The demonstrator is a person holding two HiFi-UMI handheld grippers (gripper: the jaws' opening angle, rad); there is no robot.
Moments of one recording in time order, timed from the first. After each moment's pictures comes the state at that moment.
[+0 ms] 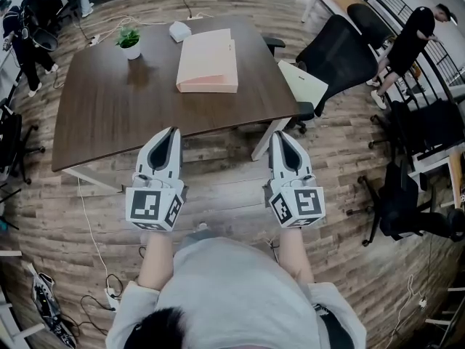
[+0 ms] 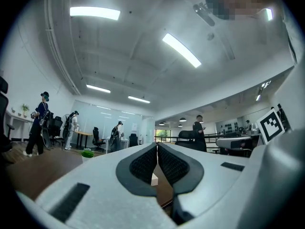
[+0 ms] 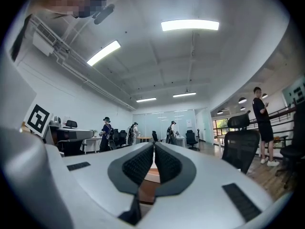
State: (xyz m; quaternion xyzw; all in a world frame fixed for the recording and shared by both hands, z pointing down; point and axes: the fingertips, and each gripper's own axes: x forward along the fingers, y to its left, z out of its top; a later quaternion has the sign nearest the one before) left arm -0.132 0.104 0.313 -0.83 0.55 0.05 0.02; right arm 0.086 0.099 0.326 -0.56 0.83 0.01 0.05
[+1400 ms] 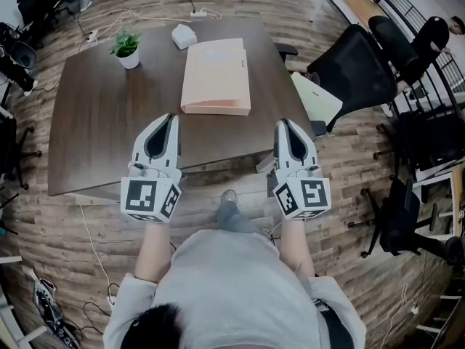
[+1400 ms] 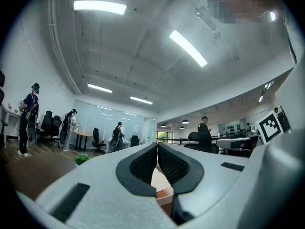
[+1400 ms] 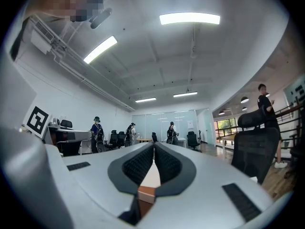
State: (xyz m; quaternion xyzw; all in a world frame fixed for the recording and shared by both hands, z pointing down) left arm -0.169 -0.067 0.313 -0.83 0.56 0.06 0.02; right arm 0.056 -0.077 0.324 -0.56 0.83 0.01 0.06
